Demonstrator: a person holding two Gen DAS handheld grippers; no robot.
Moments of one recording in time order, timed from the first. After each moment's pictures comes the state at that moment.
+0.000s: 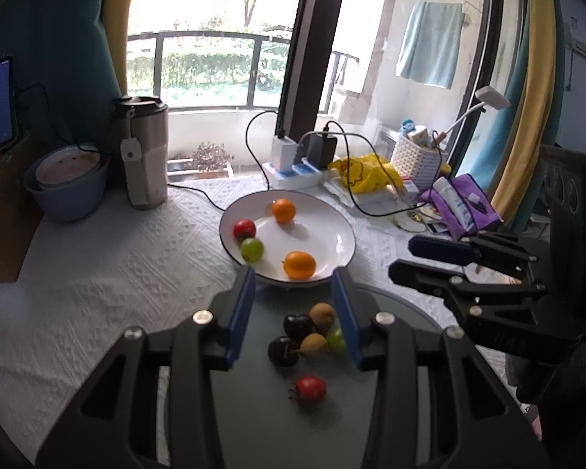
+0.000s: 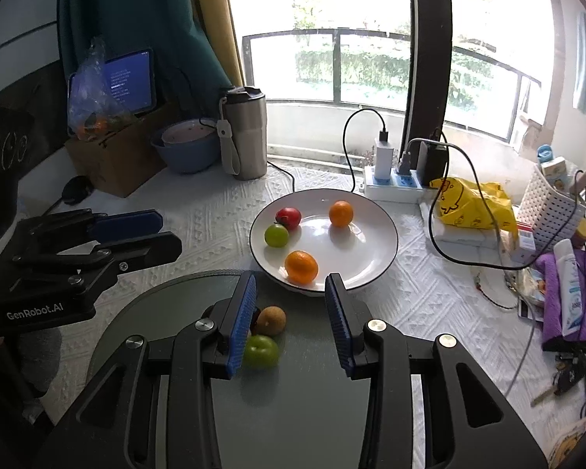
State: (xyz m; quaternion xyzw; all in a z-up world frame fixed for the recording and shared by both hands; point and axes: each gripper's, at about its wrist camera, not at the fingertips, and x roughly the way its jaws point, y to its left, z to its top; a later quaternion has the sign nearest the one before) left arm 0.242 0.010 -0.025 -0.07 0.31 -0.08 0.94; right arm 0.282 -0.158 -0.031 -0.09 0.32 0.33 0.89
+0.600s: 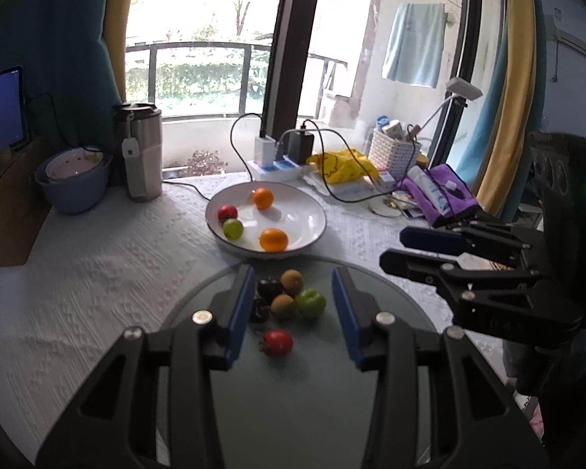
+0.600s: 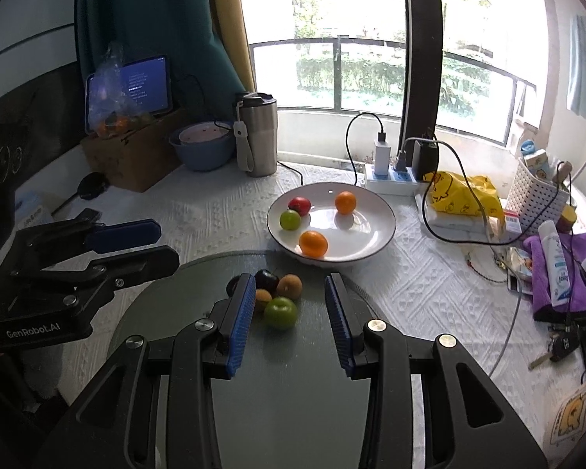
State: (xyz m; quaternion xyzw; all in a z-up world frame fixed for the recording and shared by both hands) left arm 0.186 -0.015 -0.025 -0.06 0.30 -0.09 0.95; right arm 0.234 -0.178 -0.029 -0.09 0.31 0.33 0.89
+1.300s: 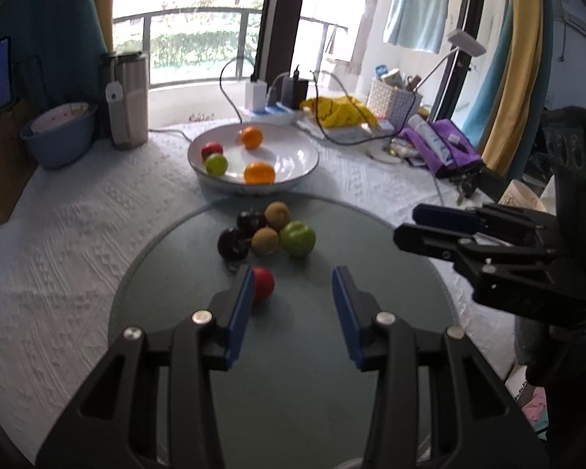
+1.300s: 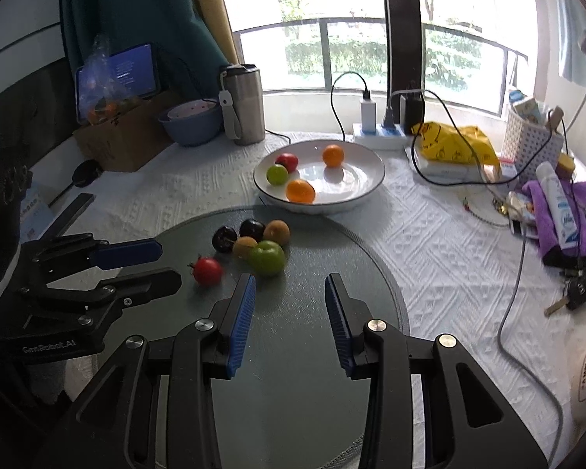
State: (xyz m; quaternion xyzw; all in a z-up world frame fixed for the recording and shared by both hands) left arm 0.185 -0.037 -0.076 -0.05 0.37 -0.09 0.92; right arm 0.225 -0.201 -0.069 -0.06 0.34 0.32 0.88
